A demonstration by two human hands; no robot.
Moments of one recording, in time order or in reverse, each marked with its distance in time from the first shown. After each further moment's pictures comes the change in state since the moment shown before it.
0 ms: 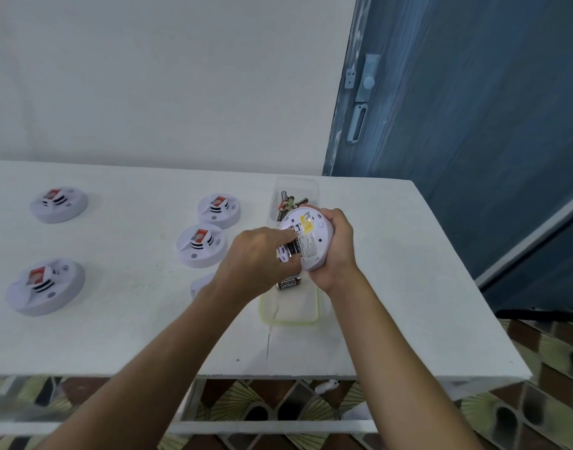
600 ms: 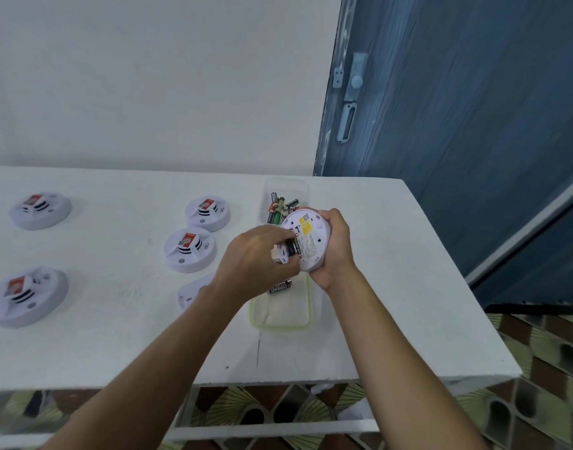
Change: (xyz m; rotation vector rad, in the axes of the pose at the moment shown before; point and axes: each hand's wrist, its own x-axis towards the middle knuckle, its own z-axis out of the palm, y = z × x) left_hand 0.009 -0.010 0.027 -0.063 -0.009 -0.042; right_hand 0.008 -0.008 -0.012 -0.037 0.014 0.016
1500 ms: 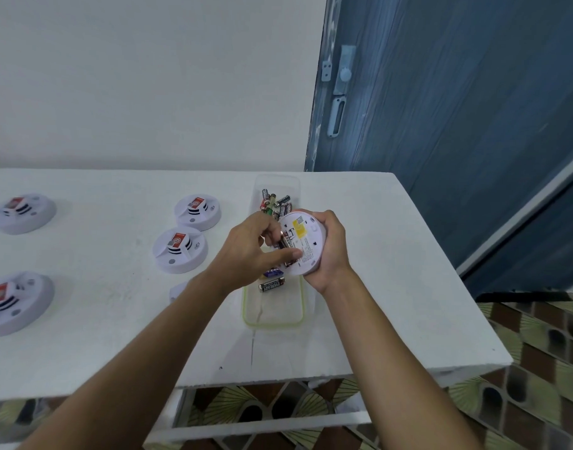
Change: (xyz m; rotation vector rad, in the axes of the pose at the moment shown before) left_hand 0.014 -0.008 0.003 -0.339 -0.136 -0.154; right_hand -0.006 0.002 -0.007 0.072 -0.042 0.022
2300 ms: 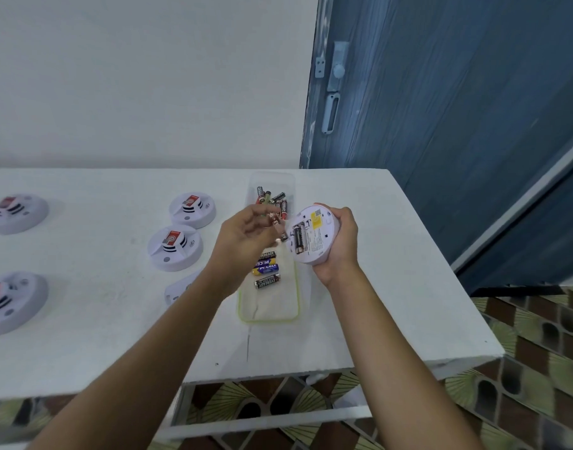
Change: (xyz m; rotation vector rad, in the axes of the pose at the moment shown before) left_hand -0.005 0.012 0.005 -0.601 0.096 -0.197; right_hand 0.008 -0.006 -0.021 0.056 0.203 -0.146
